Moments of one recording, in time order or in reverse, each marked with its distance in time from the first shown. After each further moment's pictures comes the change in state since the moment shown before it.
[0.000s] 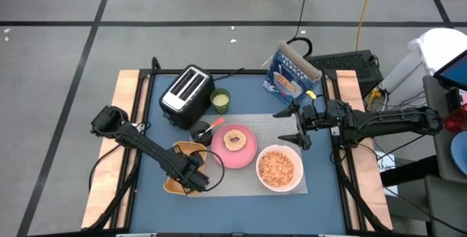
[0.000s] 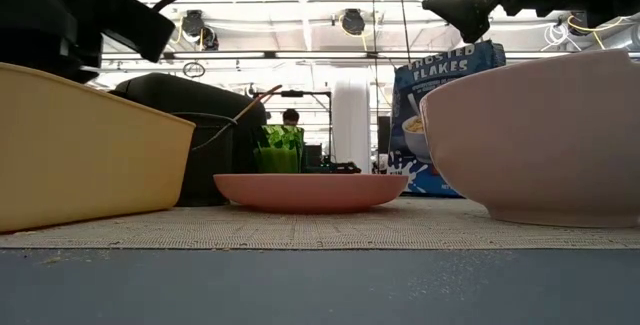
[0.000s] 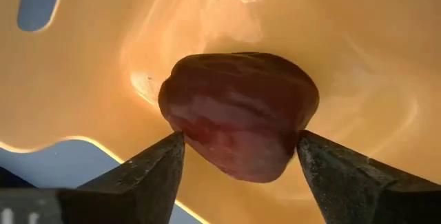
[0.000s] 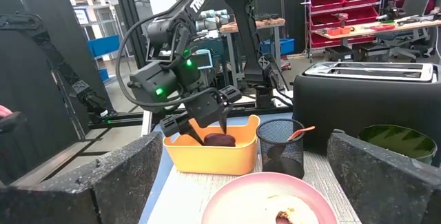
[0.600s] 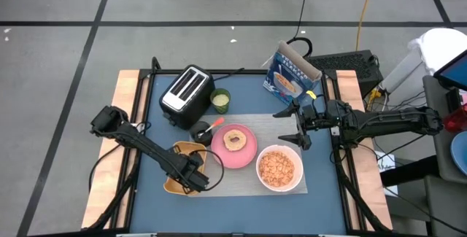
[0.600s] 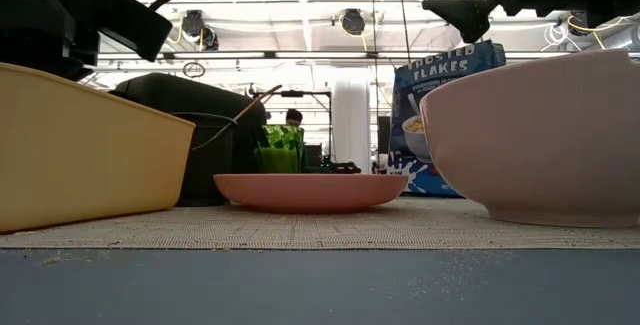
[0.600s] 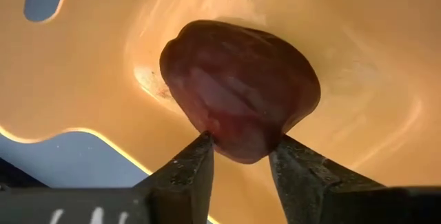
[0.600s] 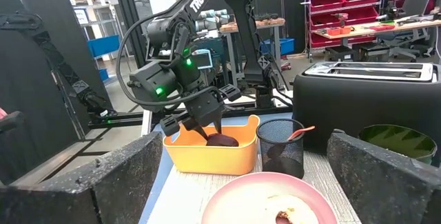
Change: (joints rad) left arm 0.000 0.000 0.001 -0.002 0.000 -0.018; right arm 0.000 0.000 0.000 0.000 0.000 0.000
